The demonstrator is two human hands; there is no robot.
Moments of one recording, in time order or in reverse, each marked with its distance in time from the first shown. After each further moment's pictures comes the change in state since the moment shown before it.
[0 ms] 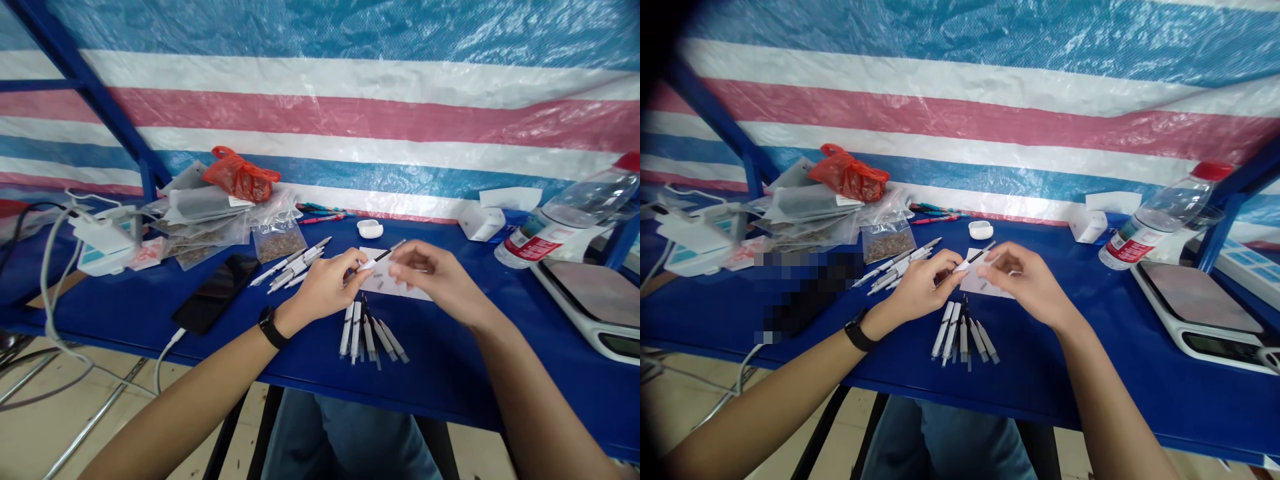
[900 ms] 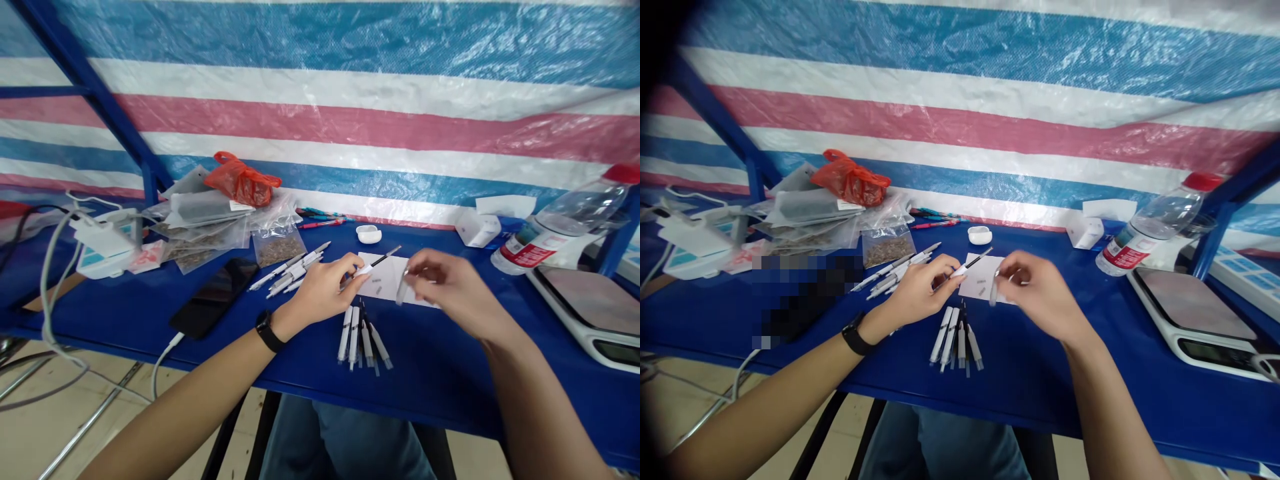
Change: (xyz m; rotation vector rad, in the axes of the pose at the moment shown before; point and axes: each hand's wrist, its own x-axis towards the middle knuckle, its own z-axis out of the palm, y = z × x) left_hand 0.000 -0.002 -0.003 0.011 0.004 -0.009; right_hand -0.011 -0.015 -0.010 -0.214 0.059 -0.002
